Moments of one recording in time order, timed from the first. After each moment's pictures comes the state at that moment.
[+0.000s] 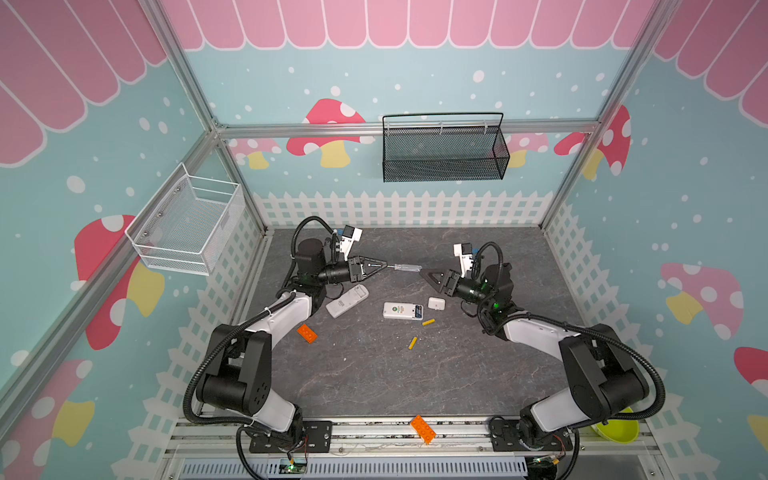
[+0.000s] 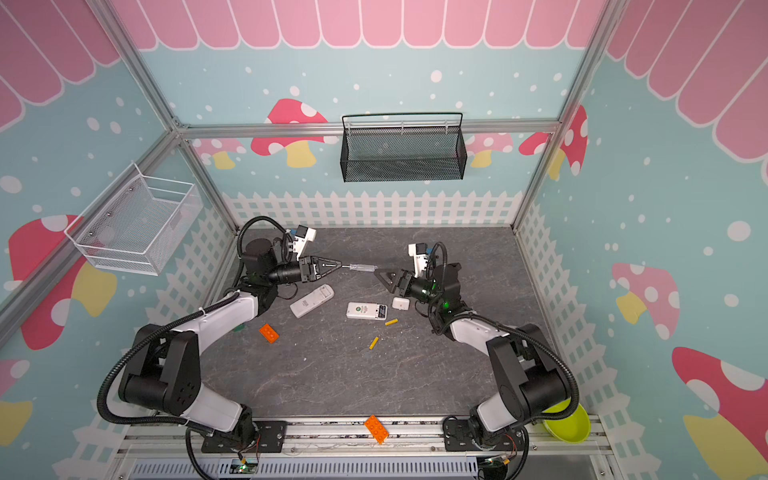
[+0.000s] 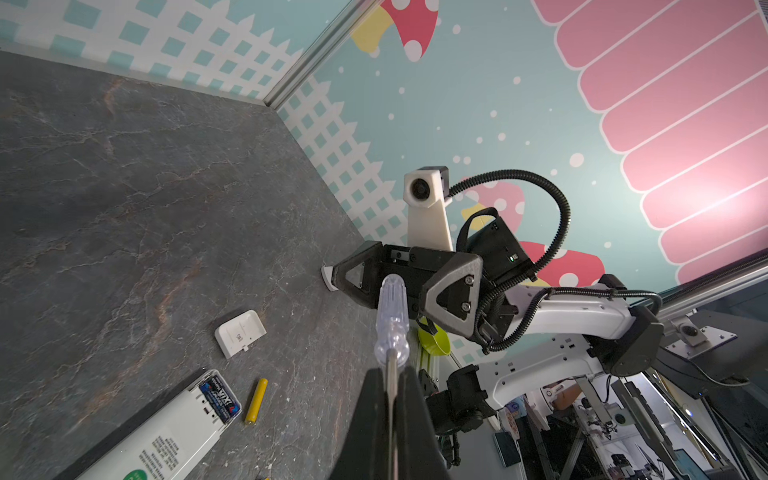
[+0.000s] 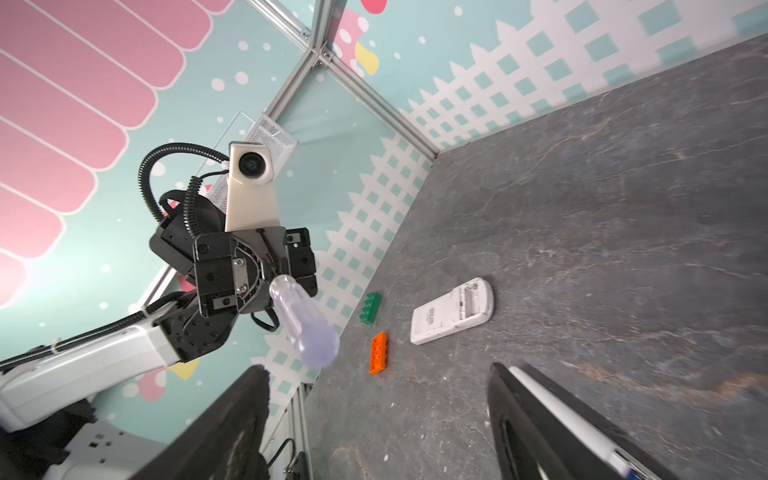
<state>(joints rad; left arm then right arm) -0.20 1.55 0.94 0.51 1.14 -0.80 0.37 1.54 0.73 0.81 -0.71 0.91</state>
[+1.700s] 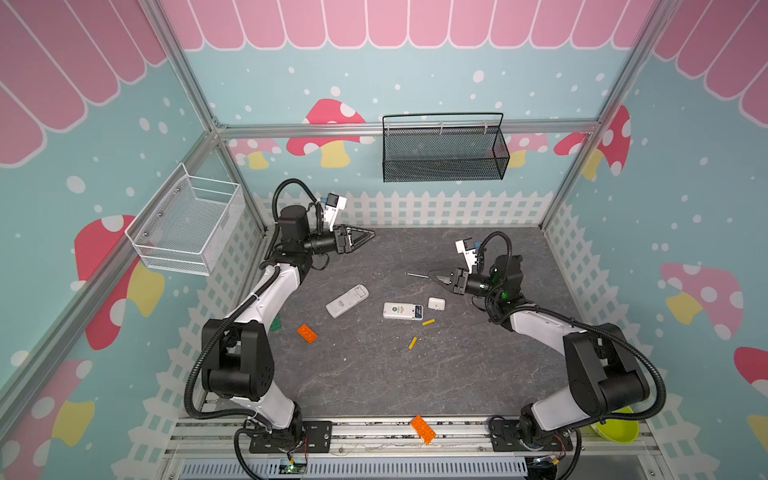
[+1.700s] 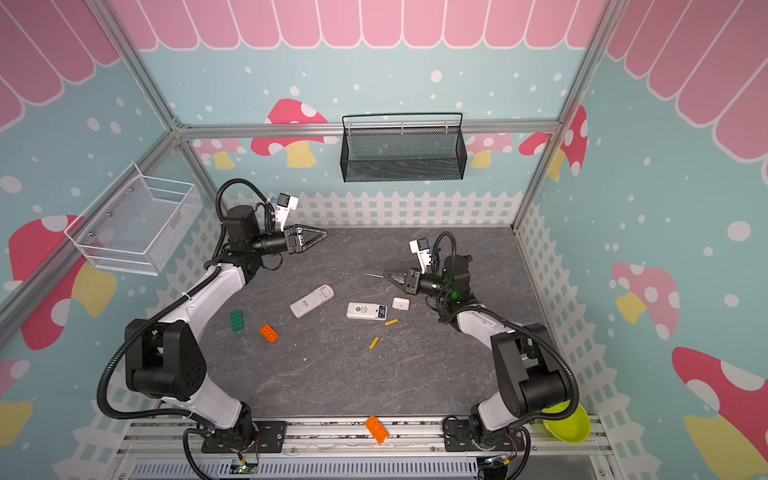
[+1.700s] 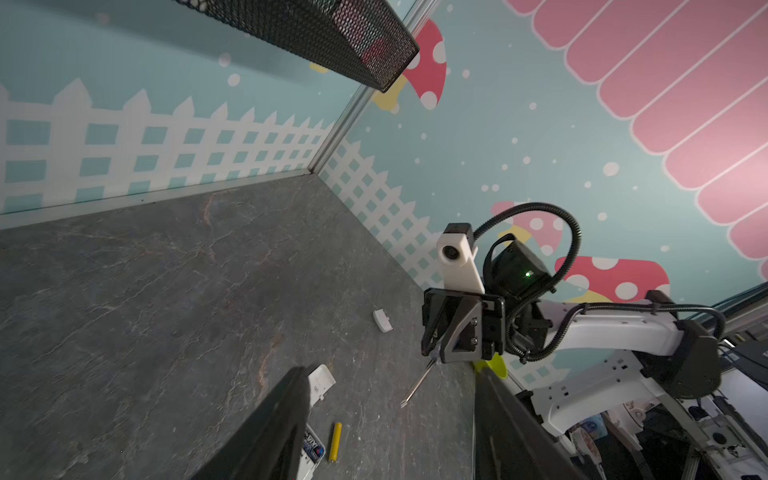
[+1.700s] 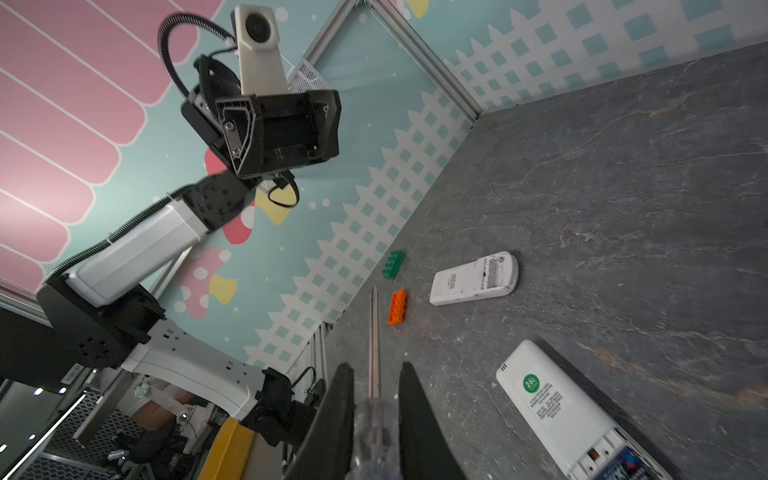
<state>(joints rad) -0.09 1.65 1.37 0.01 1.11 -0.39 0.27 1.50 0.78 0.61 -0.98 0.72</state>
